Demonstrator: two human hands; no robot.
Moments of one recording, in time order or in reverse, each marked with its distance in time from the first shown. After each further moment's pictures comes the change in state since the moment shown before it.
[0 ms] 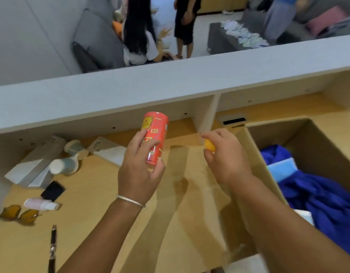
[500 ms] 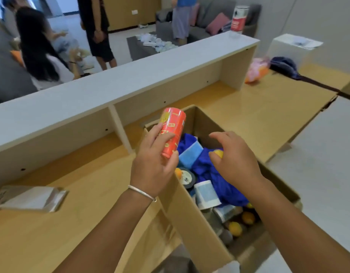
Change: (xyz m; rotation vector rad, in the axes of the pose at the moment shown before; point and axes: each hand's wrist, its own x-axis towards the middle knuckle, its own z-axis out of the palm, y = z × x) left_hand -0.010 0.192 0.128 -0.274 -0.303 0.333; right_hand -0.116 0.157 -0.143 -0.068 0.168 0.381
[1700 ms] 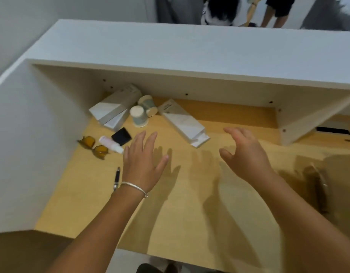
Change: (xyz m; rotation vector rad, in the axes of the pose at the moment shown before) left_hand -0.243 -0.234 -0.246 0.613 0.157 -0.868; right_hand -0.020 -0.295 0.269 0.048 -0.485 -0.608
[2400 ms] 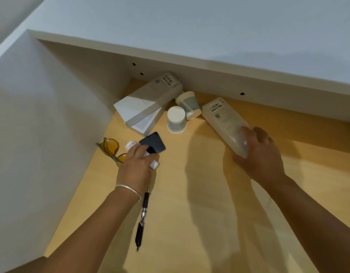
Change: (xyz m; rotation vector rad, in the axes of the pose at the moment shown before) left_hand 0.072 -0.183 0.053 0.144 -0.118 0.028; right_hand 0.128 -0.033 0.150 -0.176 -0.161 0.016
